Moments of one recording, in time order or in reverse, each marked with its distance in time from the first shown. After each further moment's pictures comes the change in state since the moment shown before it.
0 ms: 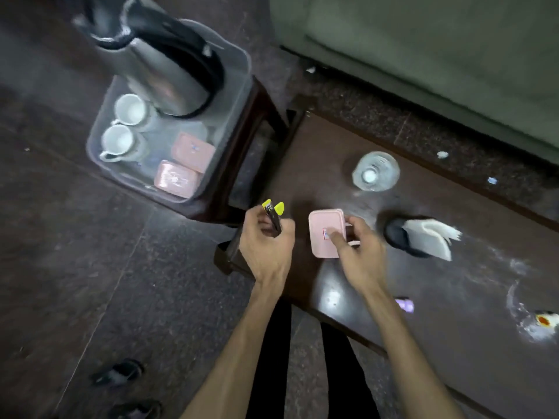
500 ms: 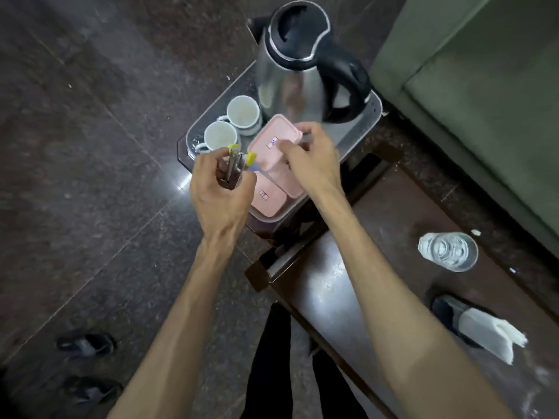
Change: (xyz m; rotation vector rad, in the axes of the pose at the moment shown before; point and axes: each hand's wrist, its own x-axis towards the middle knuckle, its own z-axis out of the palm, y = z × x) left_hand 0.221 -0.015 -0.151 -0.094 0.223 0.151; right_hand 0.071 -0.262 0.226 -0.075 -0.244 -0.269
